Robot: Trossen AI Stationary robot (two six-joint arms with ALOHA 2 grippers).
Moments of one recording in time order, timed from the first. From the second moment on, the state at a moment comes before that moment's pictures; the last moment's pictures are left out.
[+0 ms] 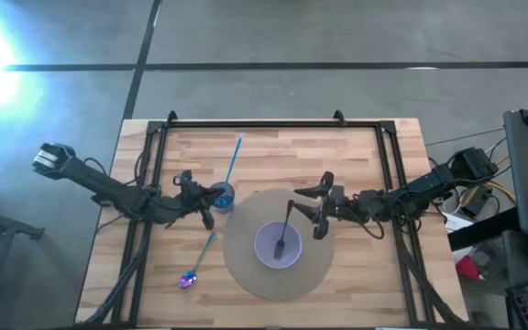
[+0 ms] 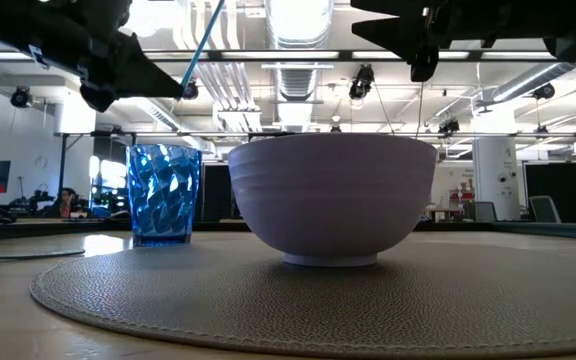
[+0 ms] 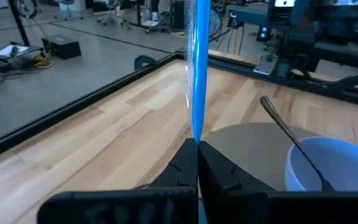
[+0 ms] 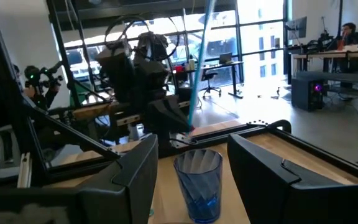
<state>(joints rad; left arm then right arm) -0.37 0.93 0.40 0.22 -0.83 -0.35 0.29 1.36 0.47 1.02 0.50 0.12</state>
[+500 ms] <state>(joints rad) -0.42 1.04 0.40 0.22 -0.83 -0.37 0.11 1.36 0.61 0.88 0.20 0.06</state>
